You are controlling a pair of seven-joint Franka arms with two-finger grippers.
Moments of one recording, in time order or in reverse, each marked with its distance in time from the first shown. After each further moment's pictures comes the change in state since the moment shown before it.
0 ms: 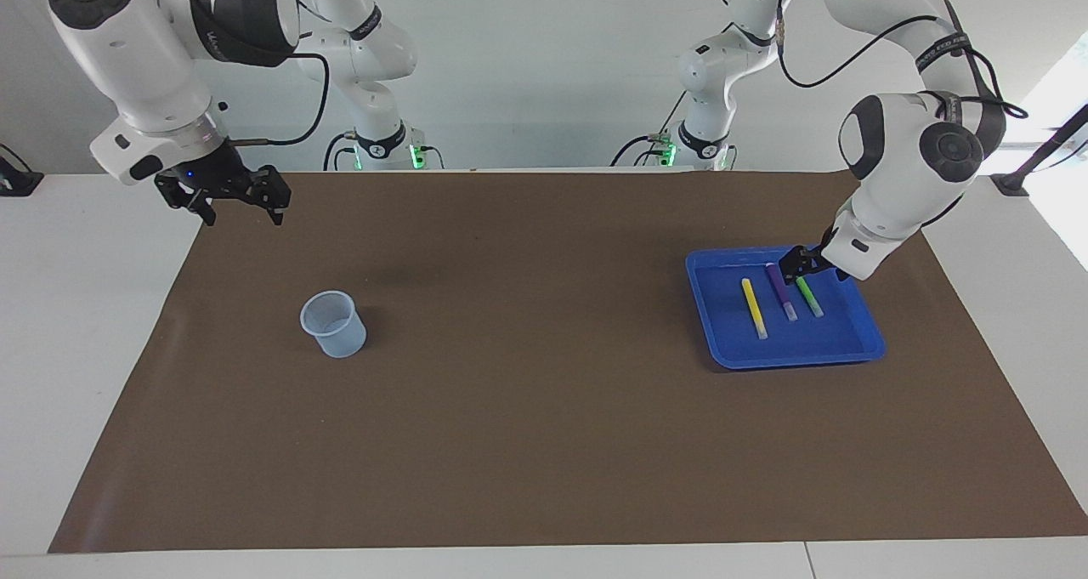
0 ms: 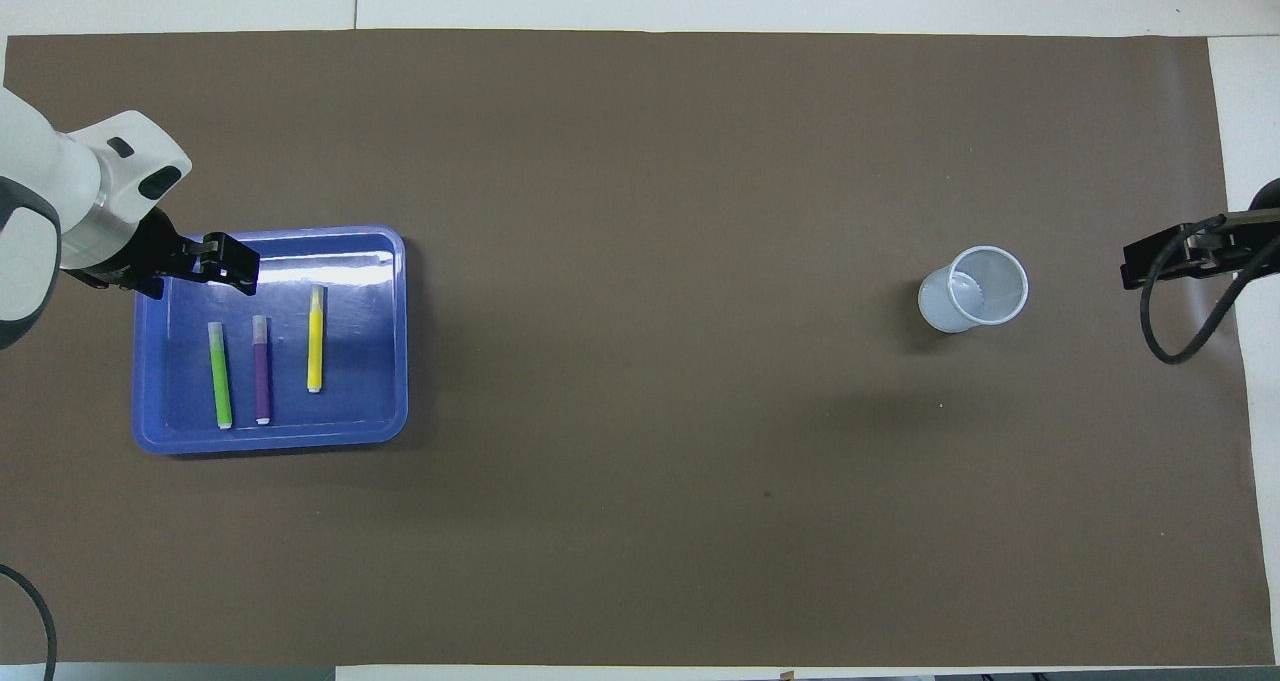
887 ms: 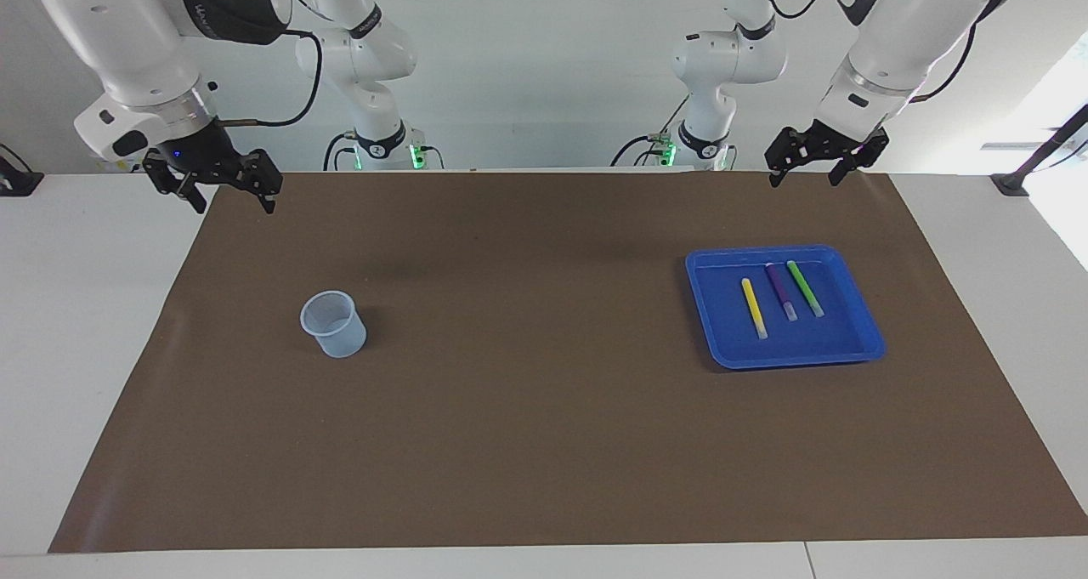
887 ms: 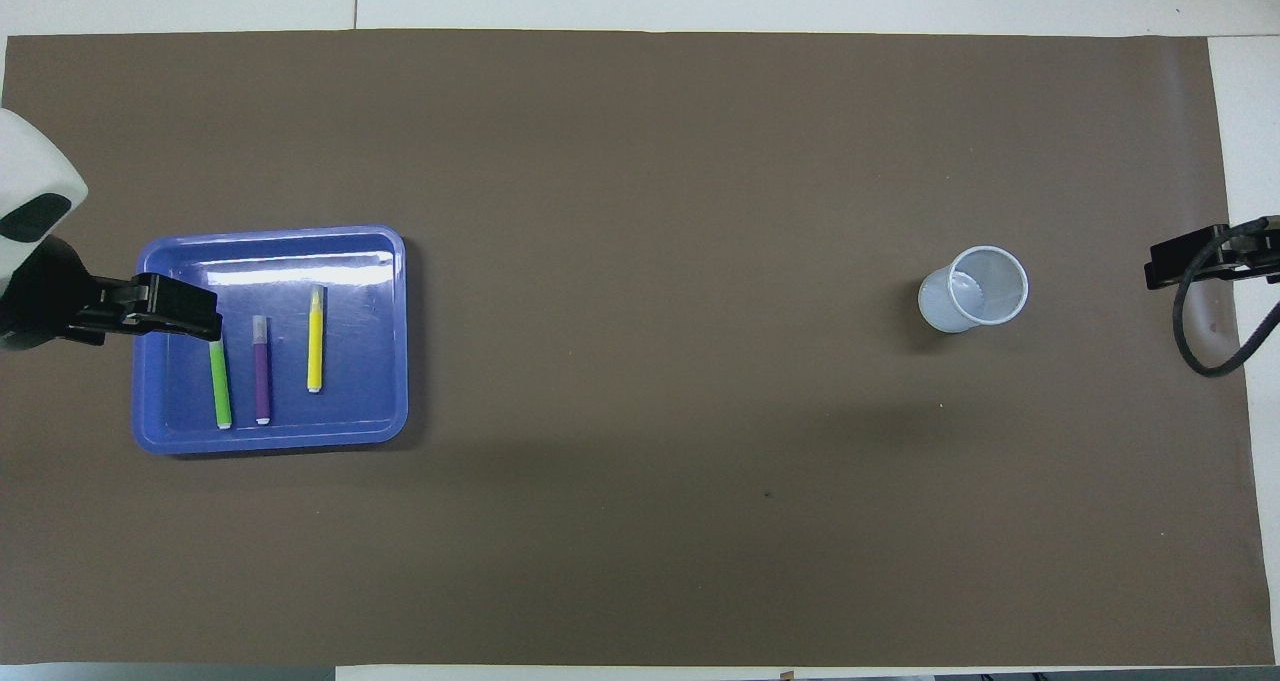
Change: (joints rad) left arm -0.545 -0.246 0.500 0.097 -0.167 -0.241 -0.005; right arm -0.007 -0.030 -0.006 0.000 0.003 -0.003 0.000
